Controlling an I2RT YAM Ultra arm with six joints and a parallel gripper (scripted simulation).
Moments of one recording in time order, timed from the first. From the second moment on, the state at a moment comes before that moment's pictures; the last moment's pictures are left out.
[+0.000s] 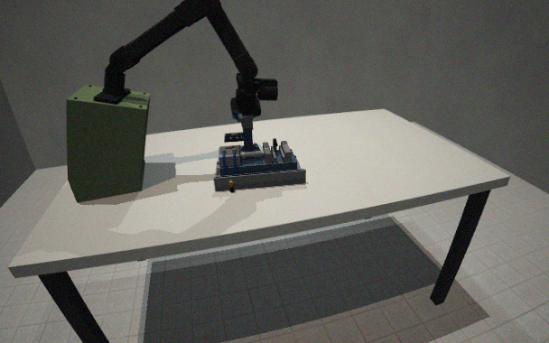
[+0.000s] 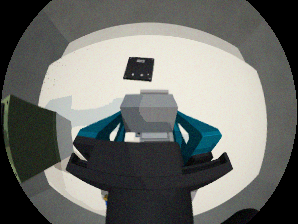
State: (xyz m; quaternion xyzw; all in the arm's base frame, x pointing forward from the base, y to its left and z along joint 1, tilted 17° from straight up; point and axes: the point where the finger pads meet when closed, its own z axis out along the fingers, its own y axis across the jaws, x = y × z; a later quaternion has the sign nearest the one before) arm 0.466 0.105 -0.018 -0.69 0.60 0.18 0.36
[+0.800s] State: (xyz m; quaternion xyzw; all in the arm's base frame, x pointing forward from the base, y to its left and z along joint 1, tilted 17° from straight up) arm 0.462 0.104 -0.019 -0.69 0.60 0.18 0.36
